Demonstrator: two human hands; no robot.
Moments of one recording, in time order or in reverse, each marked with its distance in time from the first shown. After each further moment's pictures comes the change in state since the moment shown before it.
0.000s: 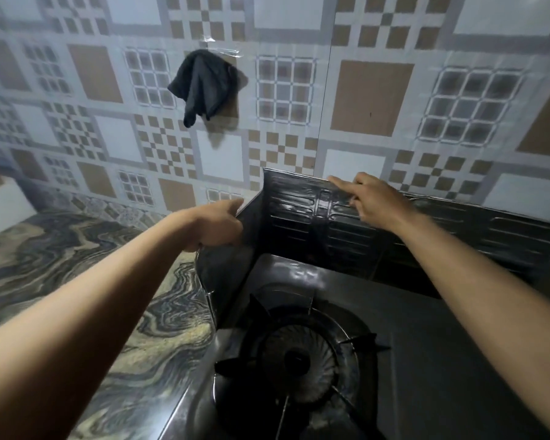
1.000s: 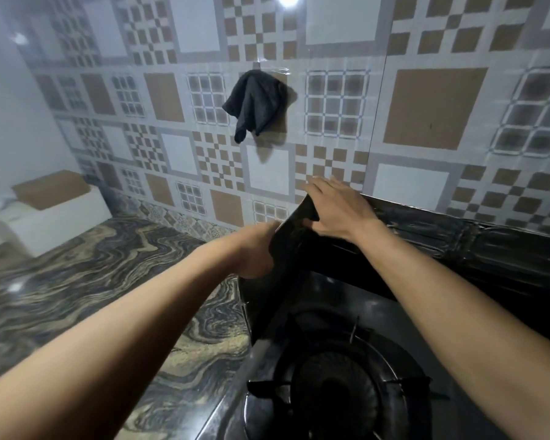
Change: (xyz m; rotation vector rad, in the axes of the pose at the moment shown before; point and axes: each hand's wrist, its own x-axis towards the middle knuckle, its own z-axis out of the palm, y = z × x) left_hand -0.015 0.003 0.014 0.354 0.164 -0.009; right_hand 0.074 -0.118 0.027 -0.178 0.115 -0.313
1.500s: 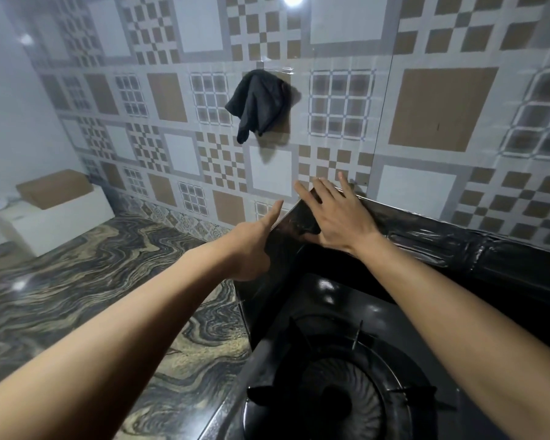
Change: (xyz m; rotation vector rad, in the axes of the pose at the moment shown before) left_hand -0.007 -0.002 -0.007 0.061 0.027 -0.018; right_hand 0.000 0.005 0.037 -0.213 0.106 -0.044
